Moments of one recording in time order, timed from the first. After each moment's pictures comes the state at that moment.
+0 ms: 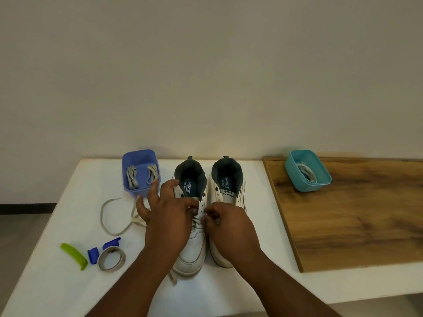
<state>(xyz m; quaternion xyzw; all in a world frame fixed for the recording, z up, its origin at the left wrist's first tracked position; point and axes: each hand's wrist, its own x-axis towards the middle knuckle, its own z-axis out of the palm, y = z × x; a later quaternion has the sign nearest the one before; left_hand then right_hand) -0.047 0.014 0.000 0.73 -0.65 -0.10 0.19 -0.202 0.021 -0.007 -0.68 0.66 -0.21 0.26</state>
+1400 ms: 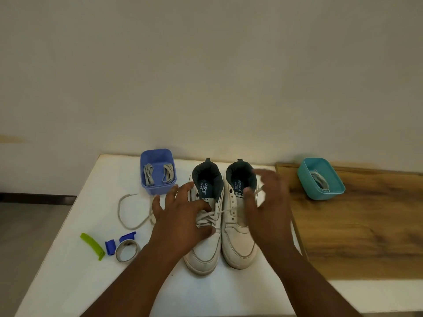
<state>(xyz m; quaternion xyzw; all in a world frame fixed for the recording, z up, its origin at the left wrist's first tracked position) -0.026 0.023 0.016 0.68 -0.70 -0.20 0.10 -0.225 0.012 0.042 -0.63 0.64 -0.42 0.13</state>
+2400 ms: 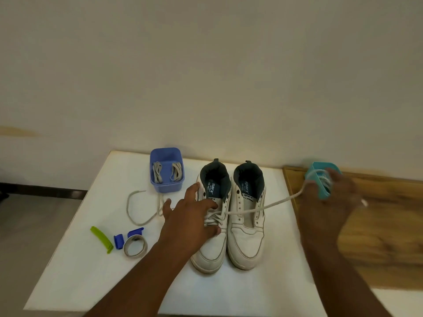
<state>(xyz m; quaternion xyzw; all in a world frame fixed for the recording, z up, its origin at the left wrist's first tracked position) -0.028 0.026 0.018 0.68 -0.68 -0.25 0.09 -0.275 0.000 0.062 -0.45 0.71 -0.53 0.09</state>
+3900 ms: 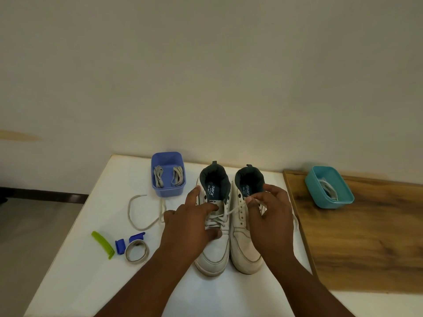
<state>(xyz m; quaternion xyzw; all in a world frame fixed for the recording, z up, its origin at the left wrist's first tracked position) -0.027 0.025 0.017 0.68 -0.68 -0.24 0.10 -0.215 0.013 0.023 -0.60 0.69 -0.38 0.13</state>
